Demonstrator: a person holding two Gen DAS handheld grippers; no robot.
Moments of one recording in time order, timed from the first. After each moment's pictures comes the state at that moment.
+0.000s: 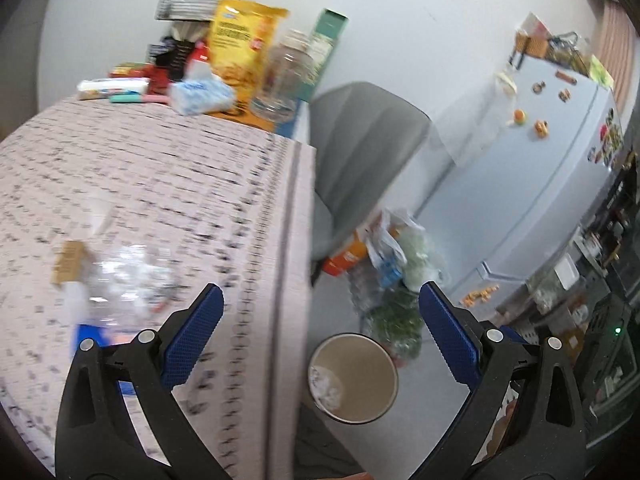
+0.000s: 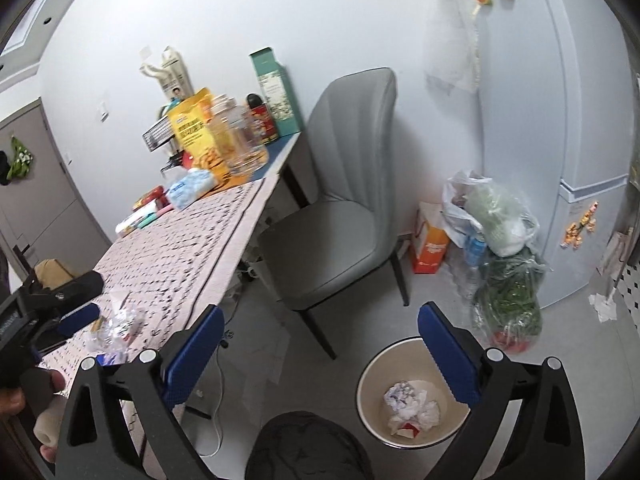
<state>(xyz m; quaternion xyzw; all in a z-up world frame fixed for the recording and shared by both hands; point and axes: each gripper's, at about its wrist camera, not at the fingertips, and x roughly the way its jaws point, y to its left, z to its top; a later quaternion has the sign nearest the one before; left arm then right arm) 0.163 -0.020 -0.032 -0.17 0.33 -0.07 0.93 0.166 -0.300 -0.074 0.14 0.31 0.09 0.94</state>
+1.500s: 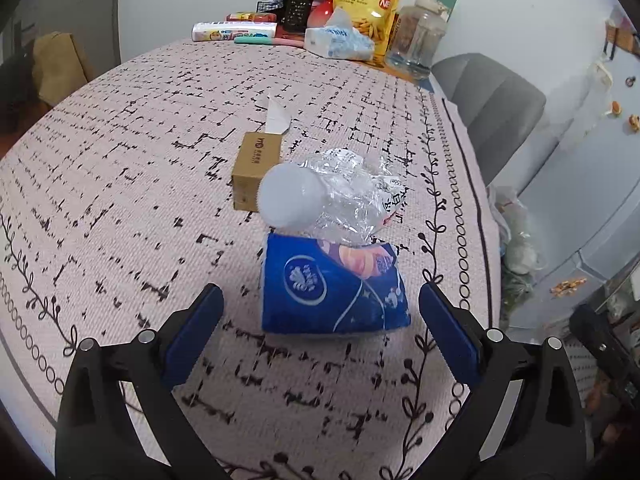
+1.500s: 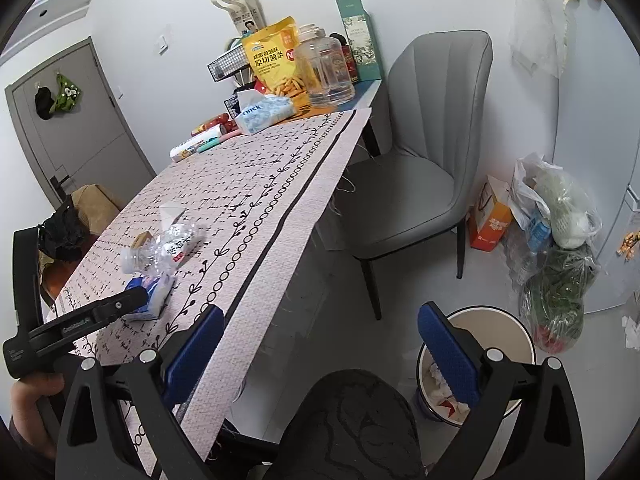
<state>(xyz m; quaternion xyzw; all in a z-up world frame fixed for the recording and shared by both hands) 0.127 0.071 -0.108 -0.15 0.41 0.09 0.89 0.159 -0.208 -0.112 0.08 0.37 0.20 0.90</state>
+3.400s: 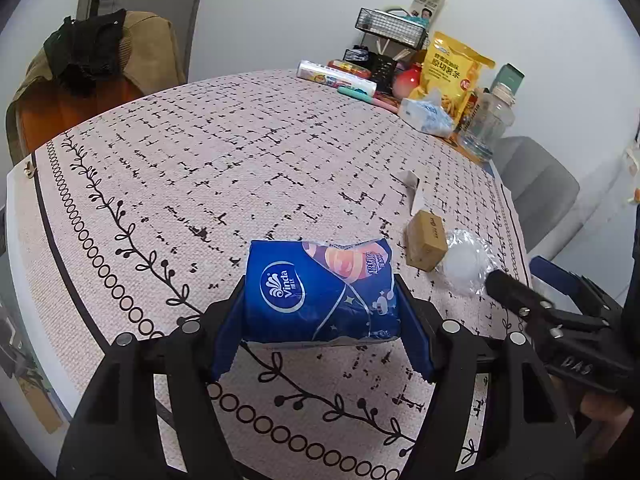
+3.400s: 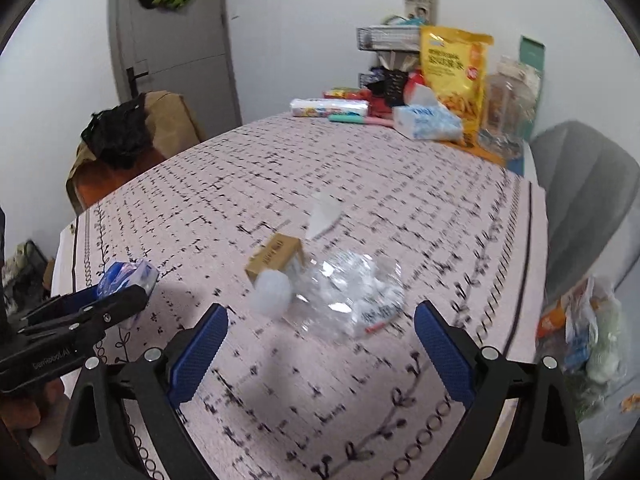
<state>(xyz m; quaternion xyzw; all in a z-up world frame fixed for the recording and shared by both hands) 0.048 0.184 -0.088 -0.22 0.33 0.18 0.90 0.170 0.020 -0.078 -0.11 0.33 0.34 0.87</state>
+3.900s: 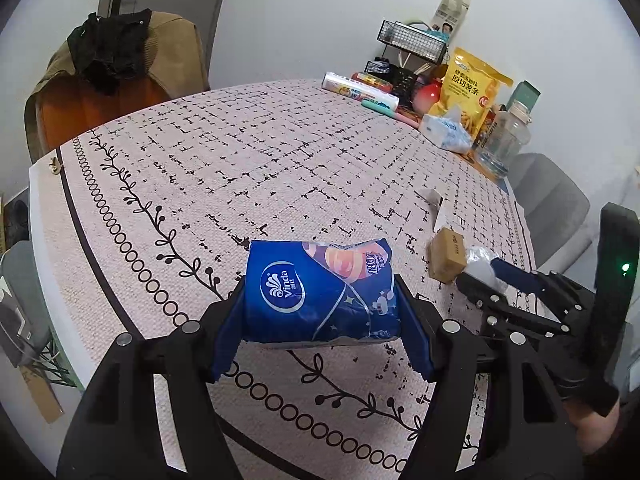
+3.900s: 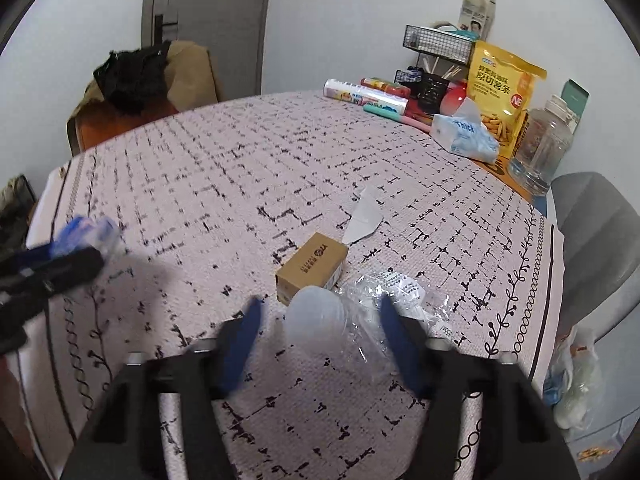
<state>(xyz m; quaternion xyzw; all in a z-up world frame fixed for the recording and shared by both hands) 0.028 0.202 -0.079 -0.23 0.31 0.21 0.90 0.166 0.073 -0.095 -0.22 0.32 0.34 0.86</state>
